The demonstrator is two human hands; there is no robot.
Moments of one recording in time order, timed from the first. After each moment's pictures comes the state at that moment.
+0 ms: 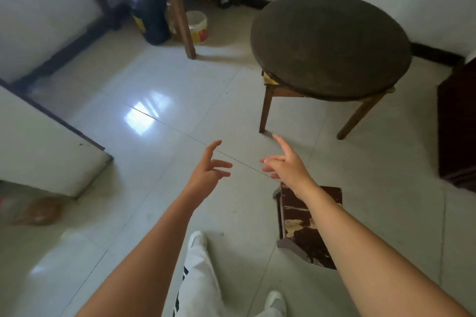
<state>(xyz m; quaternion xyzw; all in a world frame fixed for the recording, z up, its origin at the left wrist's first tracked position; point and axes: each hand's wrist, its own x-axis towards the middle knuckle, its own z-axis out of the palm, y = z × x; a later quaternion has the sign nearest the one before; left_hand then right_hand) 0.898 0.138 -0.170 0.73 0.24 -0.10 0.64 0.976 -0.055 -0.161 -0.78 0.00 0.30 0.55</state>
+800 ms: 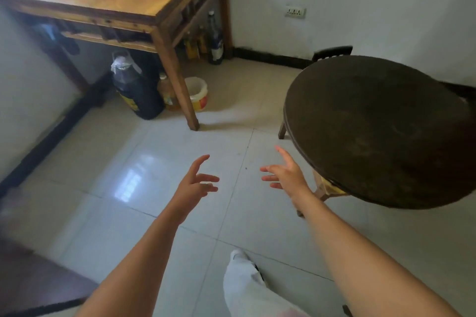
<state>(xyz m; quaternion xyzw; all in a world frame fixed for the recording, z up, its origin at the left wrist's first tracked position) 1.332 0.540 -0.155 0.75 0.16 -0.16 0.62 1.388 0.309 -0.150 -0.72 0.12 0.23 0.64</state>
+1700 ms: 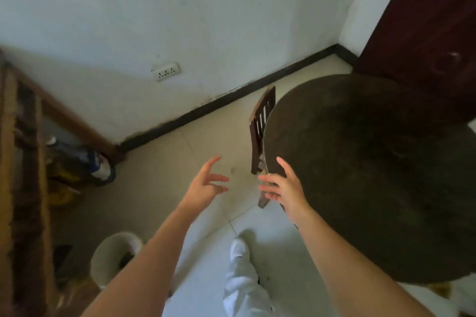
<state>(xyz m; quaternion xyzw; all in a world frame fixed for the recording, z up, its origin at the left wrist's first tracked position) 2.056 0.495 -0.168 0.77 -0.14 -0.39 0.48 1.927 0.343 -0.180 -0.48 0.45 -0.08 0.75</state>
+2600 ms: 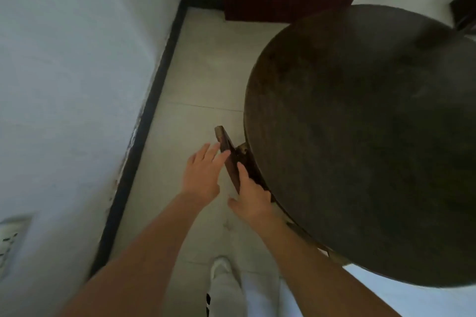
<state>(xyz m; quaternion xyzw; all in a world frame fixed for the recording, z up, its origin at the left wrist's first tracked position) 2.403 0.106 -0.362 0.61 -0.78 -0.13 -0.09 2.272 0.146 -0.360 -0.58 0.68 0.01 0.44</state>
